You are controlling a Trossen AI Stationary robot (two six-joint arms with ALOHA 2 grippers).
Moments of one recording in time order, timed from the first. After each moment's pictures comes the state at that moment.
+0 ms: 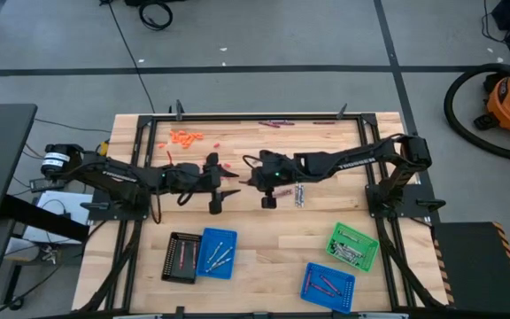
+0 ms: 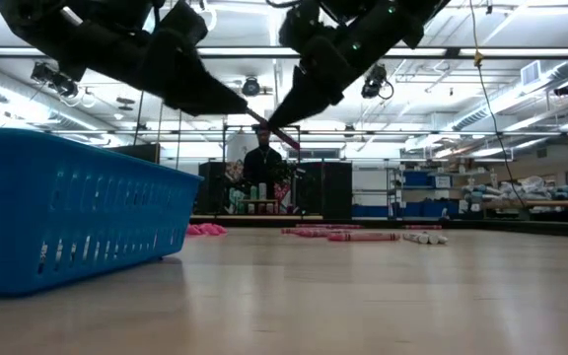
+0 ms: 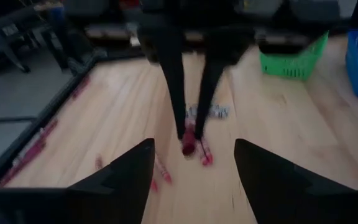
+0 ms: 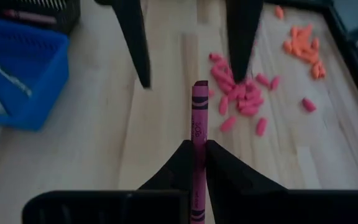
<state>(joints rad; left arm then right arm) -0.01 1.26 0.50 0.49 -0.16 0.12 -0.02 1.71 1.18 -0.13 0.09 -0.15</state>
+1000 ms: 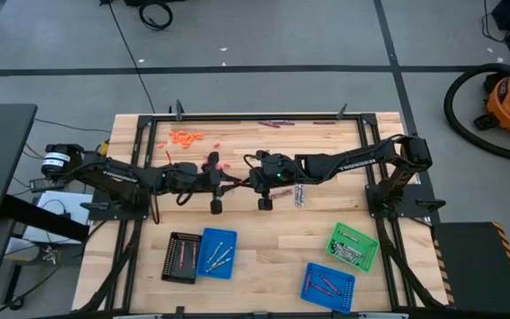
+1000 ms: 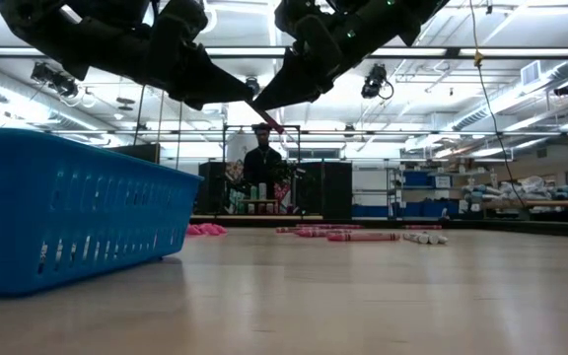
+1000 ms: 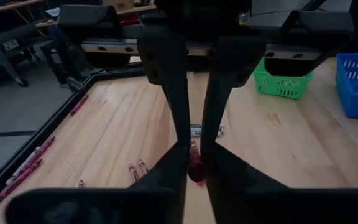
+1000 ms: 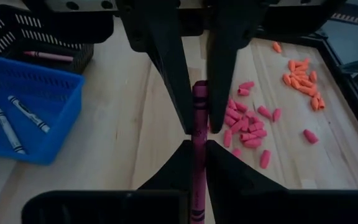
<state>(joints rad) -0.01 1.27 0.50 0.57 -0.15 0.12 0.00 1.71 1.18 -0.03 0.06 -0.15</state>
